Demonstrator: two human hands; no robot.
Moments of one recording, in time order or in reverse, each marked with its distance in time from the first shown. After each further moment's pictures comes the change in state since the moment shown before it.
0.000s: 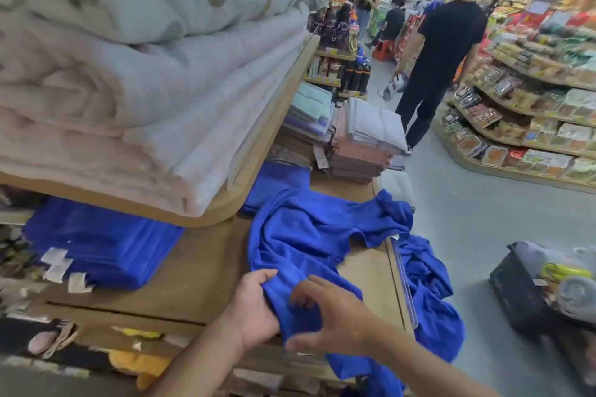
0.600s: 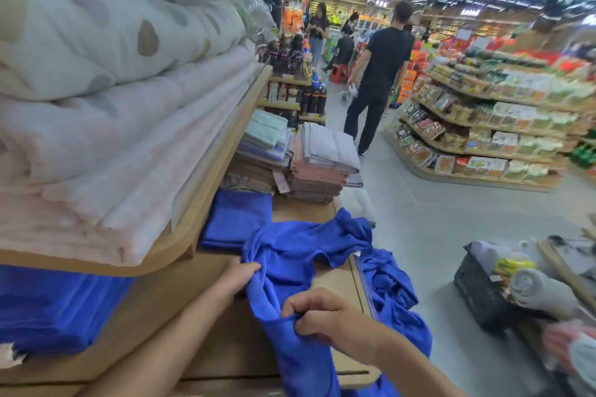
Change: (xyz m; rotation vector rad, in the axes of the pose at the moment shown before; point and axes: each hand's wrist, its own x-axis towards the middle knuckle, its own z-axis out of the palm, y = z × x) left_hand 0.083 0.064 0.040 0.949 0.508 0.357; right_hand -0.032 -0.061 -0.080 0.933 -0.114 0.132
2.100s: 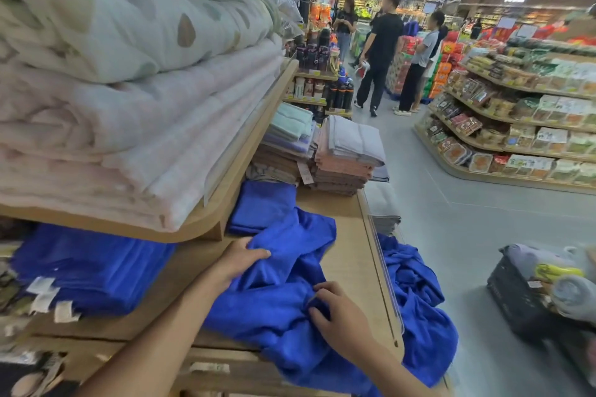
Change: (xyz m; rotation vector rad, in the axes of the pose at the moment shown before) left_hand 0.005 -0.013 -0.048 0.024 -0.084 0.273; right_hand 0.053 0.163 -0.042 -0.898 0.553 -0.012
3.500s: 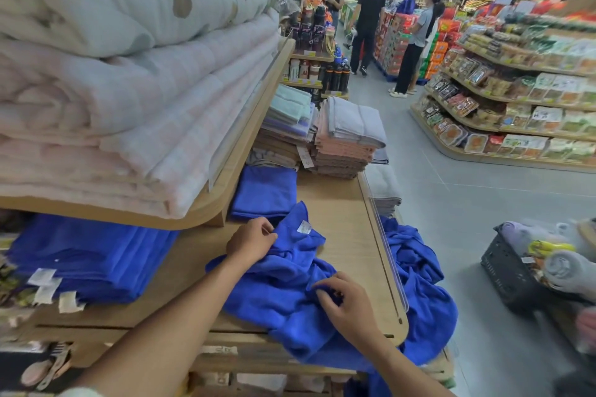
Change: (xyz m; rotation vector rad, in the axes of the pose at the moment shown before) left_hand 0.015 0.001 0.013 0.666 0.144 0.042; right_hand -0.013 -0.004 0.013 0.283 0.226 -0.035
